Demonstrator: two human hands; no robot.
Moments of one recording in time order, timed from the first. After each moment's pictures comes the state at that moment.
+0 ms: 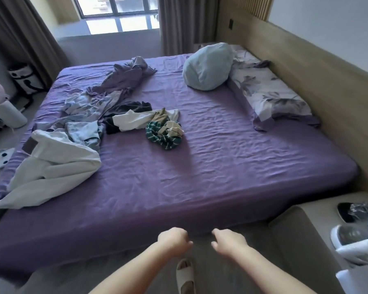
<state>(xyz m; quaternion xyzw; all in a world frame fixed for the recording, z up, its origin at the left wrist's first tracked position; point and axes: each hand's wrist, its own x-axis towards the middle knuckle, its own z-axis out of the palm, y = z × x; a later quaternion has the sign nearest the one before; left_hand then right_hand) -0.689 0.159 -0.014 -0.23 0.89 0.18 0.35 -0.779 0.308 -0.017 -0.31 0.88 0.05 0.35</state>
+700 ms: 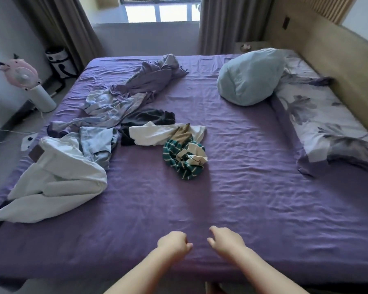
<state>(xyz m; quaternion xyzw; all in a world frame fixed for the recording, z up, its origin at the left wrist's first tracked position) -0.860 0.009 -0.032 -0.36 0.83 0.26 0.34 -0.981 0.125 -0.035 -0.37 0.85 0.04 0.37</state>
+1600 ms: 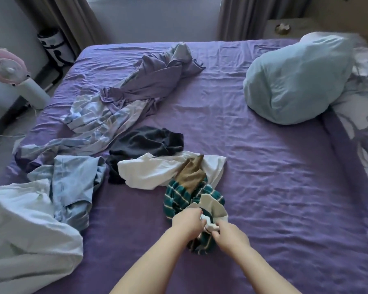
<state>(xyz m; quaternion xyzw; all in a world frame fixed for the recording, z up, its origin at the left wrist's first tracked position) -1.139 -0.258 -0.091 -0.36 0.86 0.27 0.25 -1.217 -0.140 -0.108 -0.31 0.86 -0.03 0.41</state>
